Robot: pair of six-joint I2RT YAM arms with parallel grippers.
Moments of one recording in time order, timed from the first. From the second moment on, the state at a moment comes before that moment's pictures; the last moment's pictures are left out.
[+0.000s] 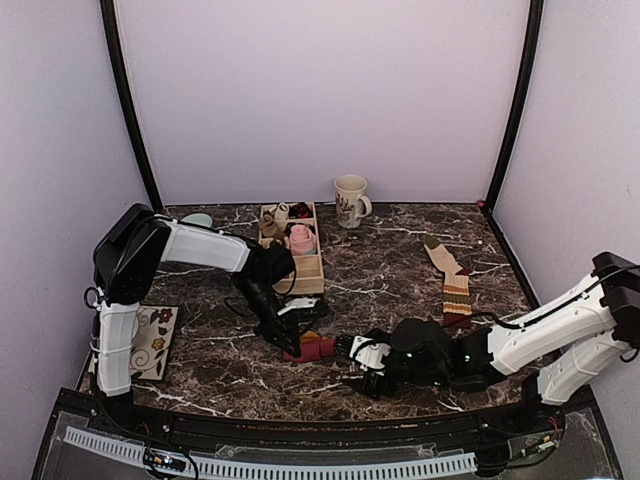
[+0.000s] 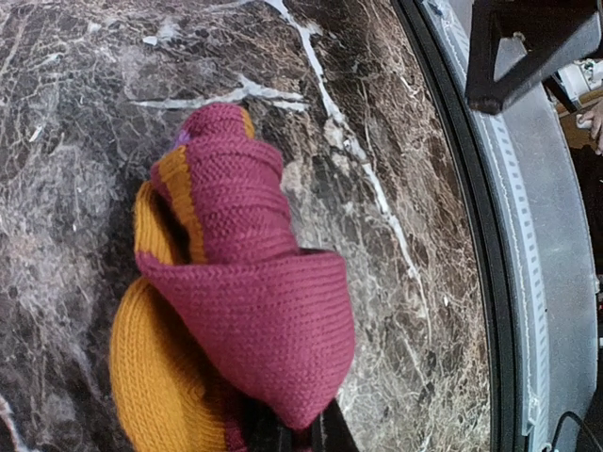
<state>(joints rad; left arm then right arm) -0.72 2.13 1.40 -0.90 0.80 0.87 1.29 1.41 0.49 0.32 0.20 -0.18</state>
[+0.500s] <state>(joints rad) -0.72 2.21 1.49 -1.05 0.83 0.91 1.29 1.82 0.78 0.38 0.15 -0.61</state>
